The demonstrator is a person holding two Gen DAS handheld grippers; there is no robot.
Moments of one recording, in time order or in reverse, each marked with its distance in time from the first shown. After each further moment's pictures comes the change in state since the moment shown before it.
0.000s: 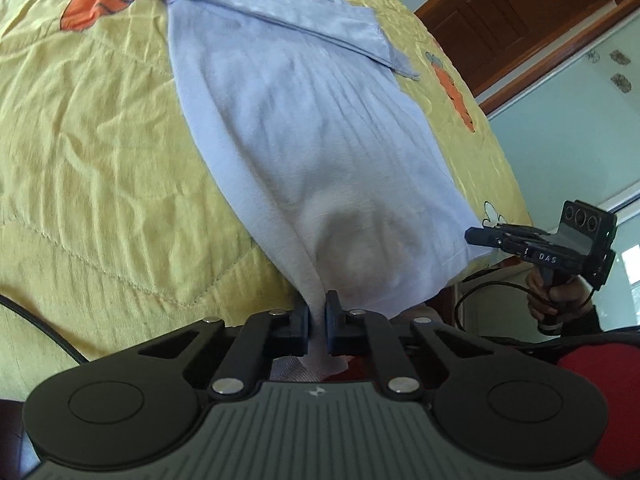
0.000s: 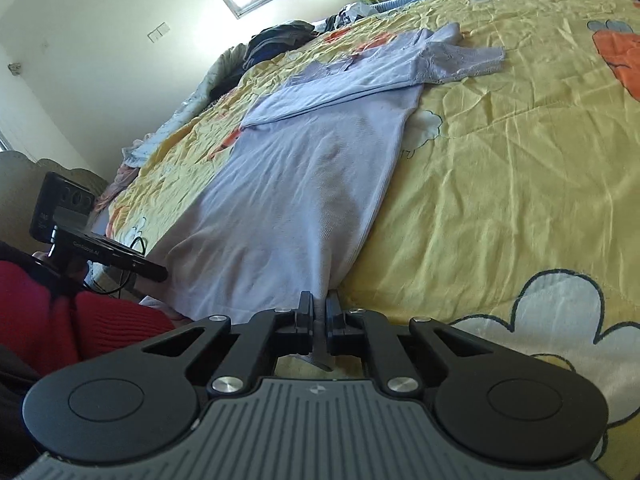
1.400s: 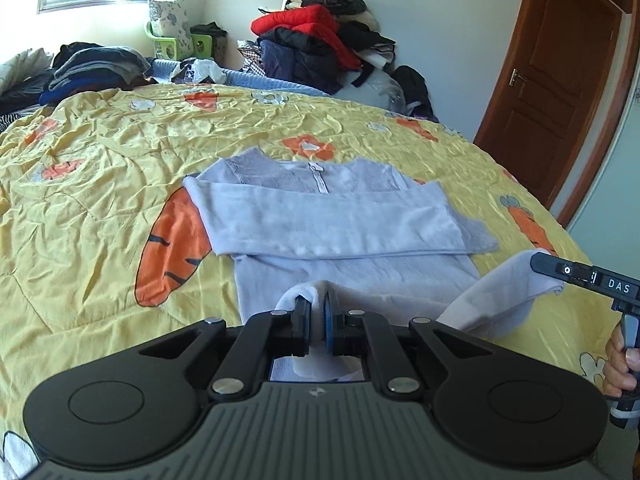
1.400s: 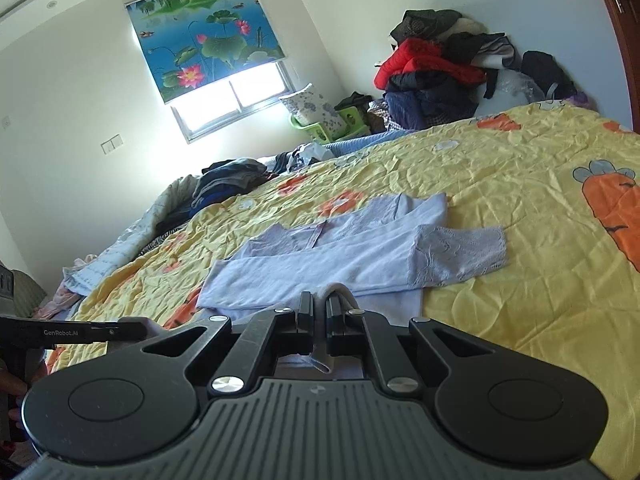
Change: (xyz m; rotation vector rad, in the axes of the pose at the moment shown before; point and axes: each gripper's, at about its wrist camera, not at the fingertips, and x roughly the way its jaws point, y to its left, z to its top) left arm -0.028 -0.034 0.090 0.120 -0.475 0.375; right arm 0.042 0.036 0.099 -0.006 -0.435 -0.222
